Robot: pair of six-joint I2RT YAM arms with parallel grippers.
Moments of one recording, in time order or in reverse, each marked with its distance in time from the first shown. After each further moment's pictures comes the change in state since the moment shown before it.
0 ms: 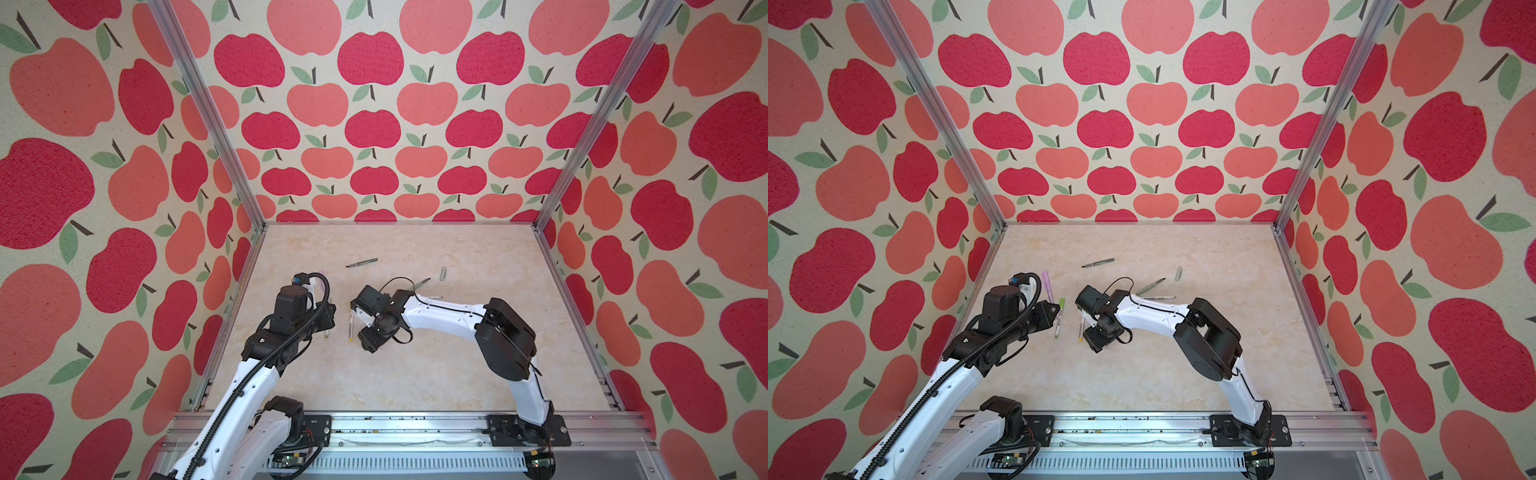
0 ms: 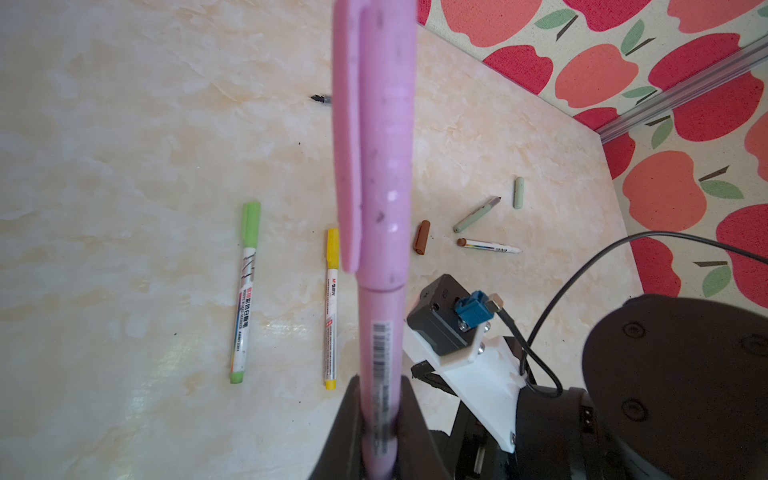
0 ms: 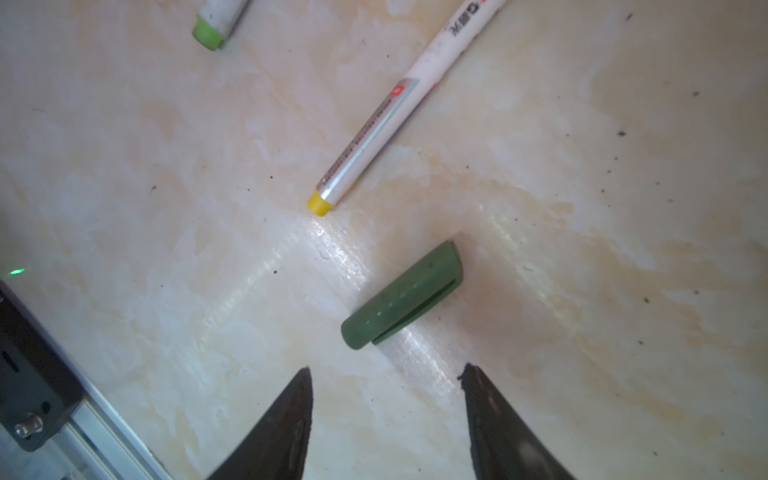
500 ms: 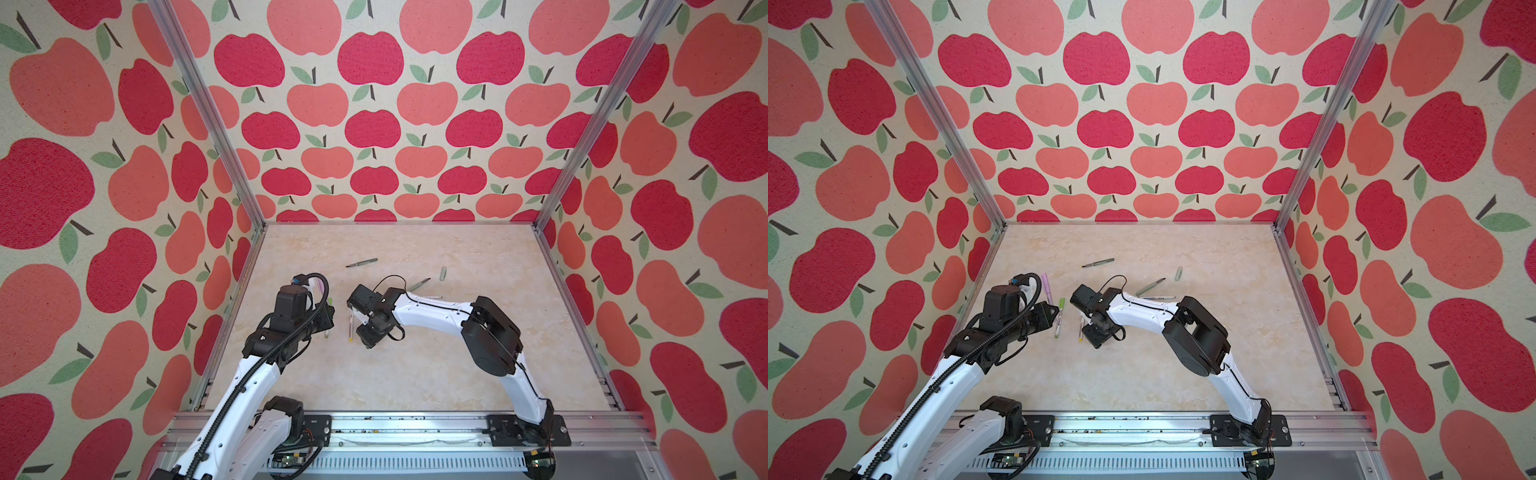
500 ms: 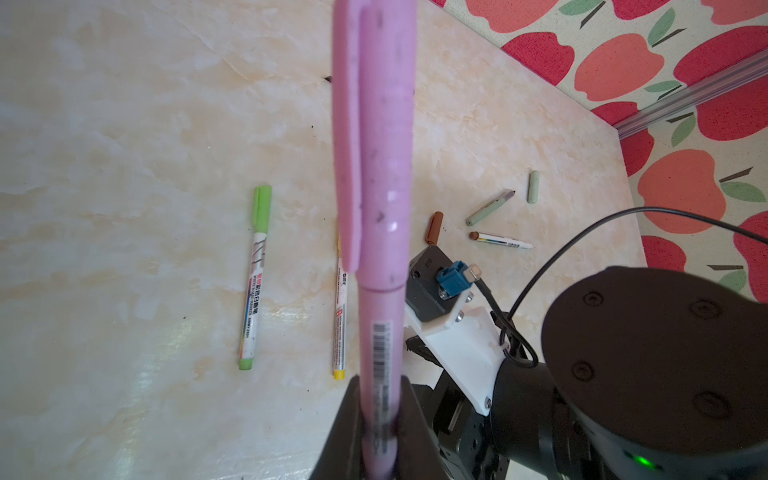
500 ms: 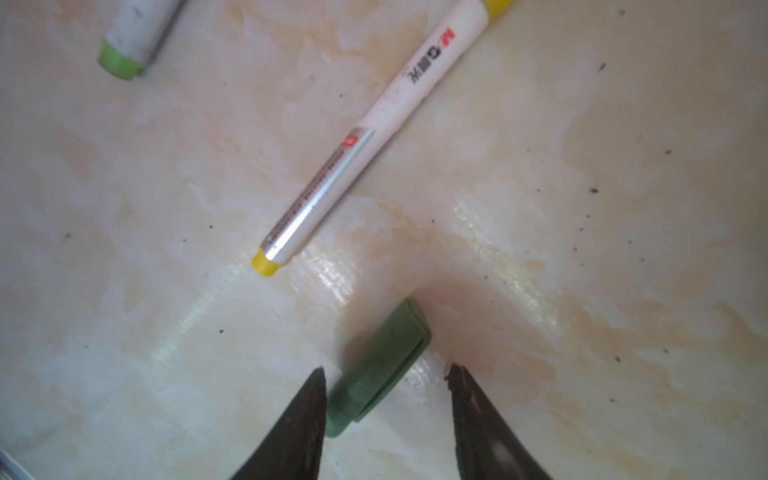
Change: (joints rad) left arm 0.024 0.024 0.000 -0.023 0.016 0.000; right arm 0.000 0.093 0.098 -0.054 0.077 -0.014
